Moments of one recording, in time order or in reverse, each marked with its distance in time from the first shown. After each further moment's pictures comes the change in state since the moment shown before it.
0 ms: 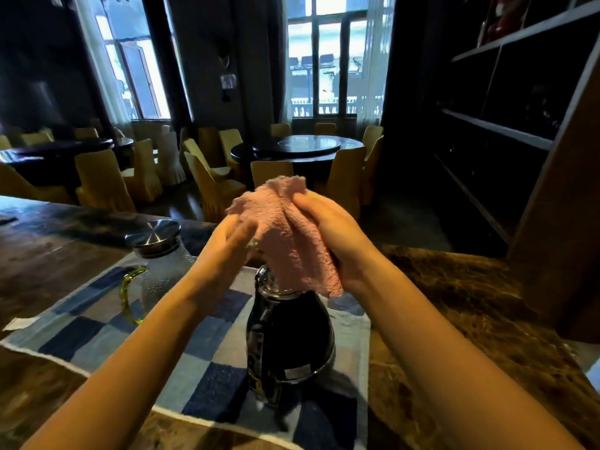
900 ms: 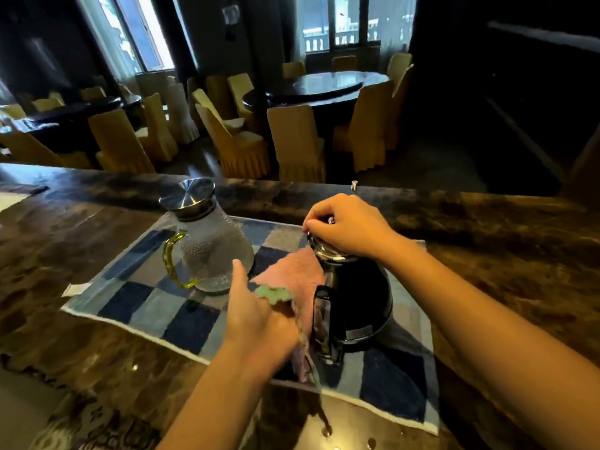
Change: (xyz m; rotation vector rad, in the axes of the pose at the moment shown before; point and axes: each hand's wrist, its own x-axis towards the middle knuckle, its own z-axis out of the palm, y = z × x) left_hand -0.065 -0.068 -0.027 -0.877 0.395 -0.563; right_hand 0.049 0.091 0.007 -1.164 -0.048 0.017
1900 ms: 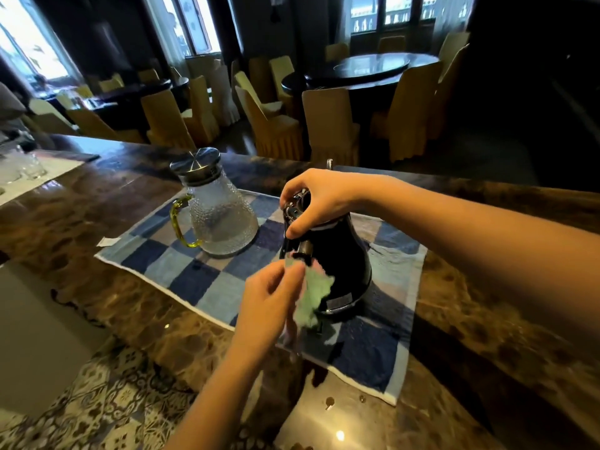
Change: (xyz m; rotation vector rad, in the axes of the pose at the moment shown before) left_hand -0.007 -0.067 -0.016 1.144 0.101 0.743; right_hand 0.012 0.001 -0.021 -0.003 -0.487 -0.269
